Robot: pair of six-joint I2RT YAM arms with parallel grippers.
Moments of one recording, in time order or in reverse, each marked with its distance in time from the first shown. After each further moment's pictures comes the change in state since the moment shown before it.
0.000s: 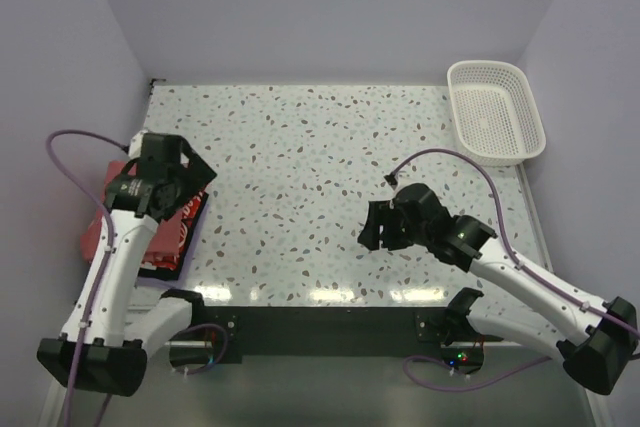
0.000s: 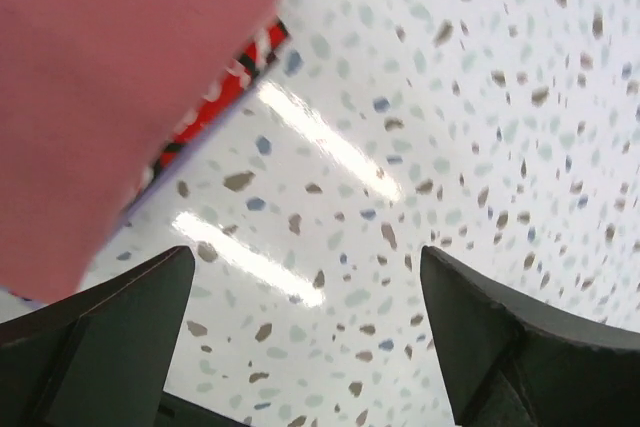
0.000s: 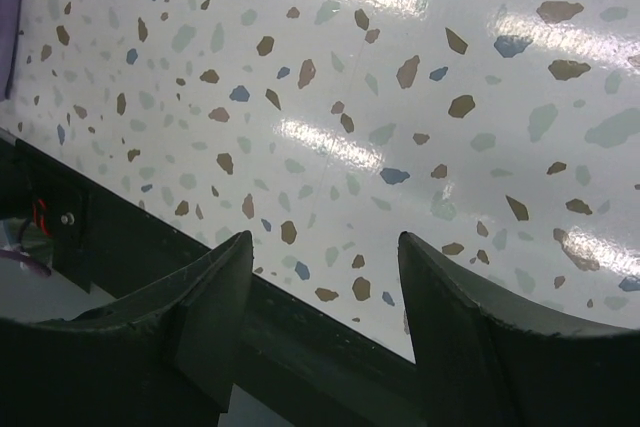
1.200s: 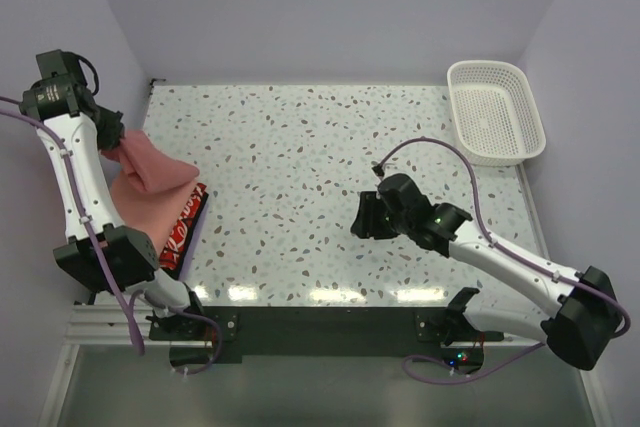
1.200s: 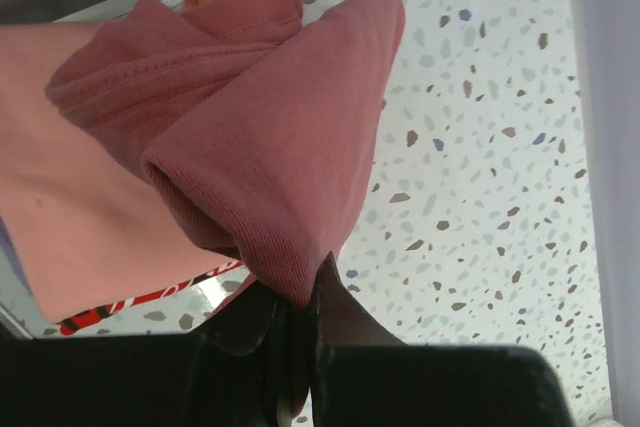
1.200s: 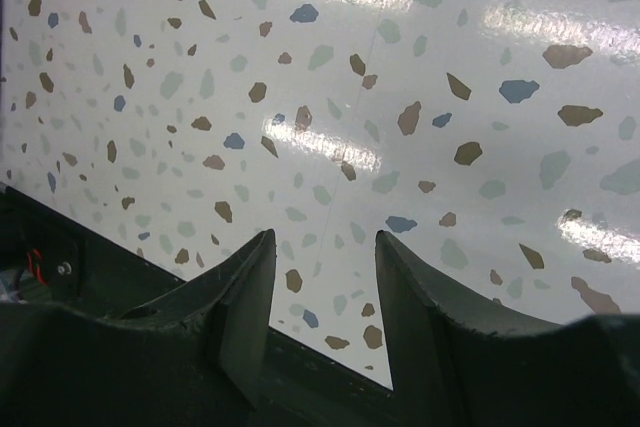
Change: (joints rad) left arm 0.460 0.603 0.813 -0.288 0.097 -0.014; right arm 0.000 0.192 0.050 0.102 0.042 0.034
